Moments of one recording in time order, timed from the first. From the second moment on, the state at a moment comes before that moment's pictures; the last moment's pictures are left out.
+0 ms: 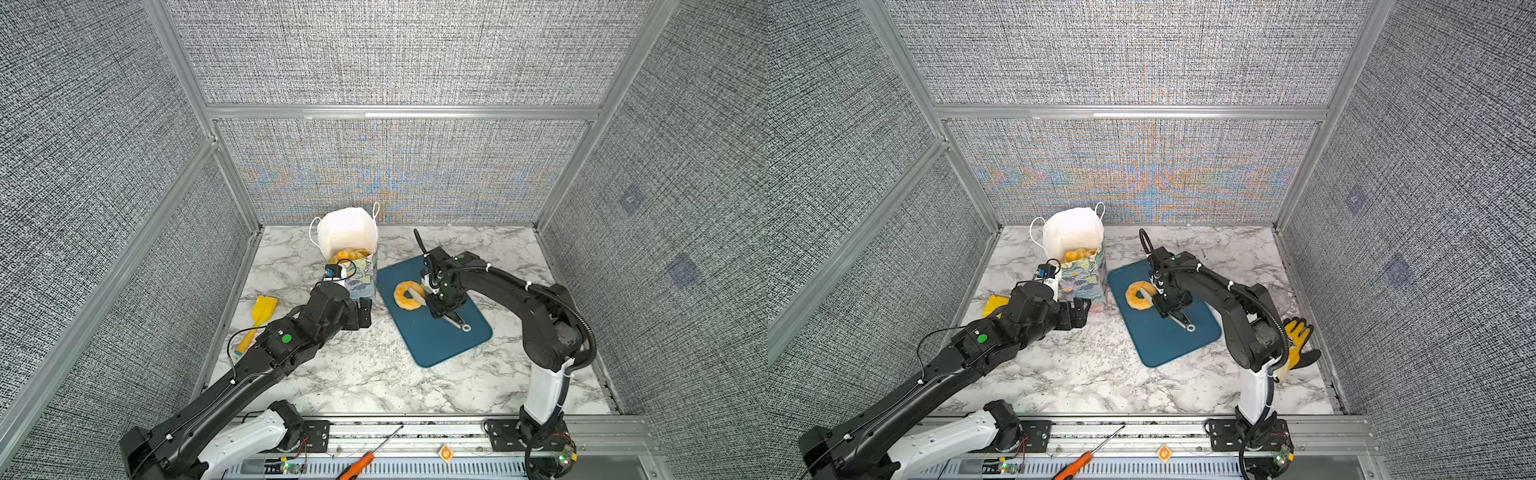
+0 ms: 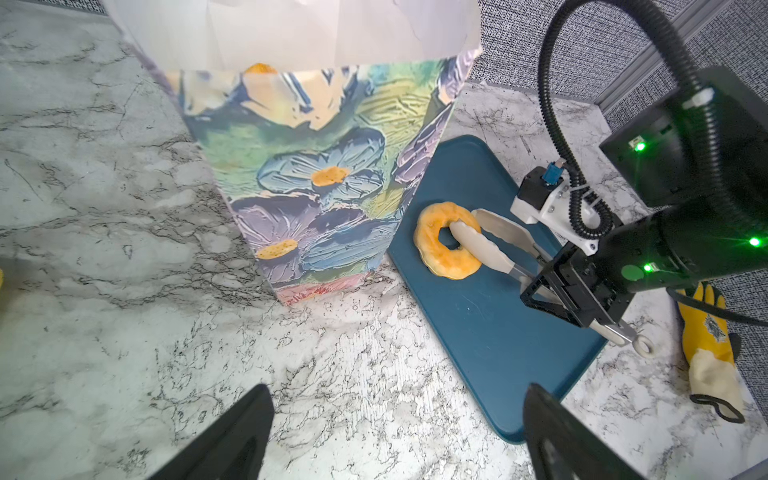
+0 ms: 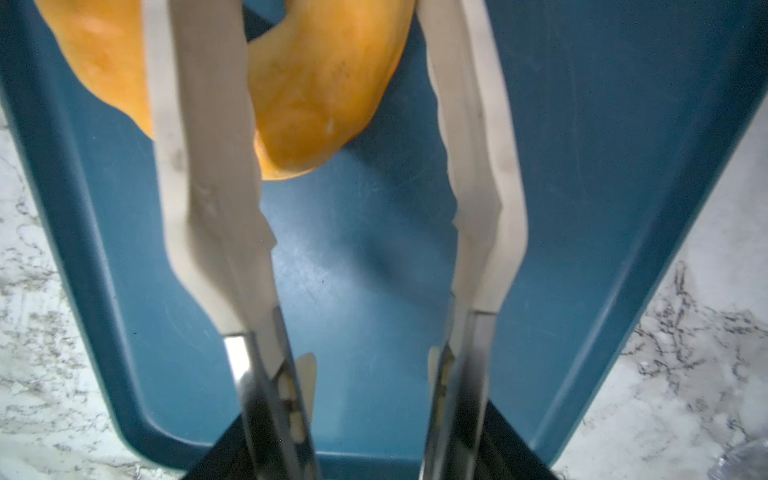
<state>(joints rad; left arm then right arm) -0.77 0.95 0.94 -0.65 -0.24 -0.57 0.54 1.90 1.46 -1.03 0.04 0.00</state>
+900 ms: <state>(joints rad) -0.78 0.95 0.93 -0.65 -0.23 -0.57 0.54 1.87 1.50 -1.08 0.07 -0.03</state>
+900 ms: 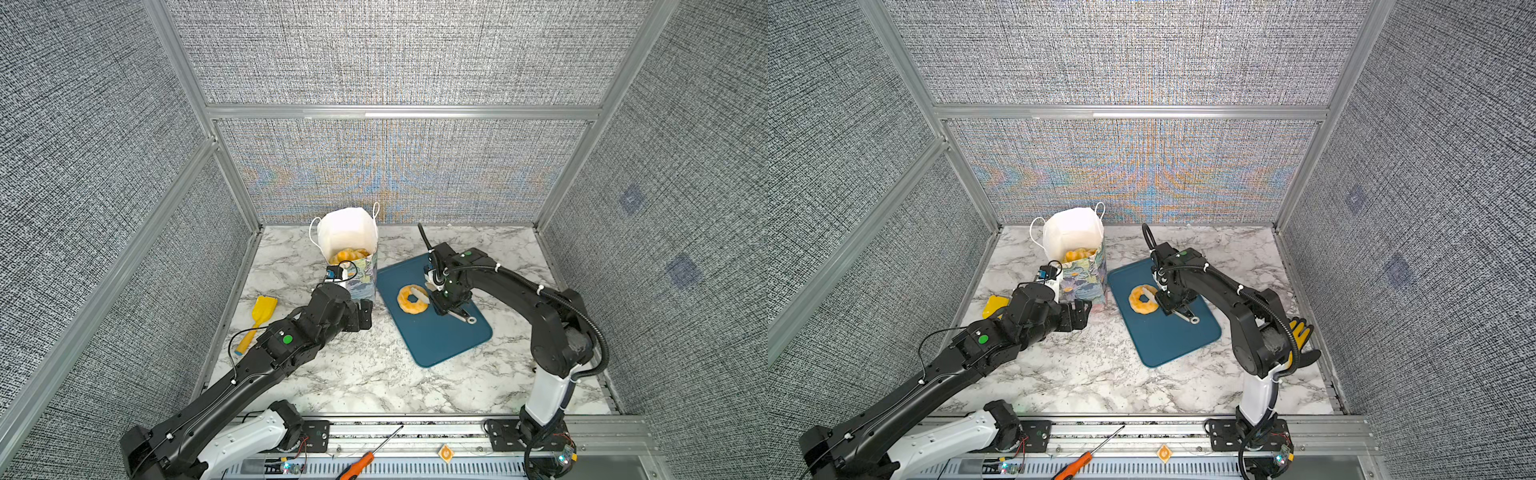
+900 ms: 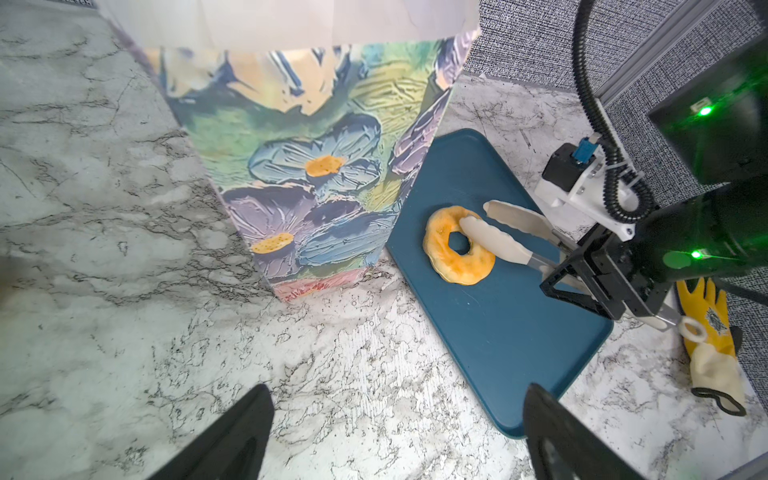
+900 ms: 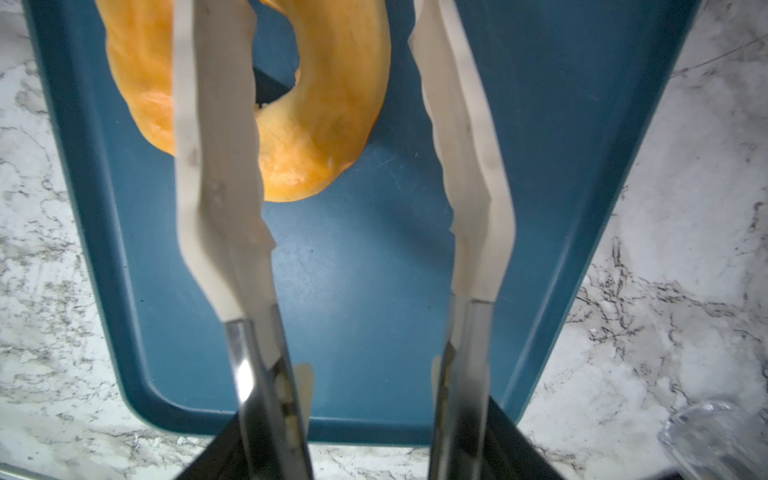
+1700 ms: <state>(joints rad) -0.78 0.93 0.93 -0.66 -0.24 -0.57 0.54 1.98 1.62 -1.20 0.10 -0.09</state>
